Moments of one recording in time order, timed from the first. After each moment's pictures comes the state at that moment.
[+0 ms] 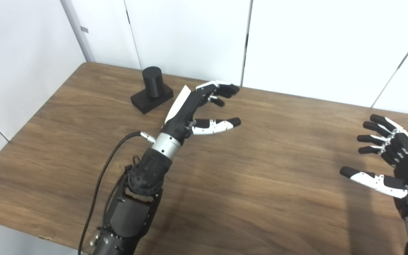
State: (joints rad) left arm -0.23 0.17 -0.04 -0.19 0.29 0.03 -0.11; right arm -0.01 -0.20 -0.07 -0.34 -0.05 0.07 0.07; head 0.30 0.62
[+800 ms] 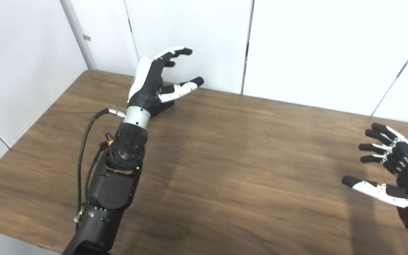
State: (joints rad) left arm -0.37 0.27 0.09 -0.06 0.36 0.06 0.04; right arm -0.01 -0.21 -0.07 -0.34 -0.05 0.07 0.07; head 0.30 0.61
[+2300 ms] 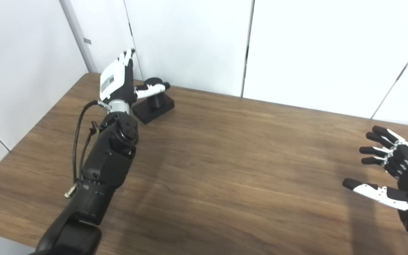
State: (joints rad) left arm -0.48 0.41 -0.01 0.23 0.63 0.47 0.12; right arm -0.01 -0.20 -0.07 -0.34 -0.06 0.08 0.07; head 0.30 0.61
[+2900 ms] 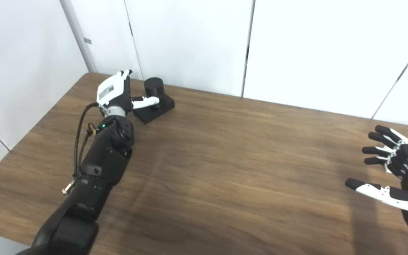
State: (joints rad) left arm -0.51 0.42 -0.01 0.38 0.72 0.47 0.06; right arm -0.02 -0.22 -0.08 -0.35 -0.06 0.08 0.07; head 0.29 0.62
